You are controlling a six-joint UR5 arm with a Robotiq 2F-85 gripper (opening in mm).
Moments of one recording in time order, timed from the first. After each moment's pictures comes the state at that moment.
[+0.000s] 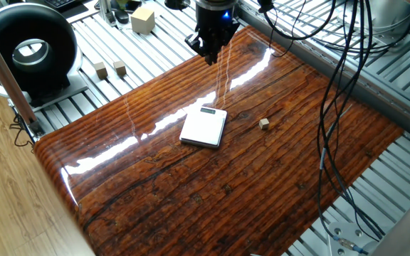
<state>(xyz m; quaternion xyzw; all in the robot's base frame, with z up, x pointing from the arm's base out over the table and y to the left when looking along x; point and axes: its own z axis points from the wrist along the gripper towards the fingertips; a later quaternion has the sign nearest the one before) 0.567 -0.003 0.188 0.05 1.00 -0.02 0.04</state>
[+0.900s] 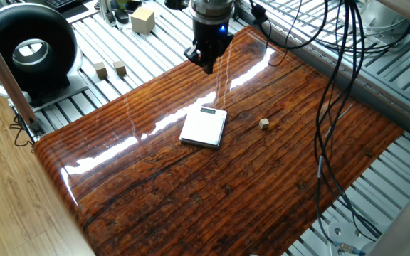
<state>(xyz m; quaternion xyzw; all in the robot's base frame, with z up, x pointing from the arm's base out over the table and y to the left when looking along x) 0.569 0.001 0.150 0.02 1.00 -0.02 0.03</state>
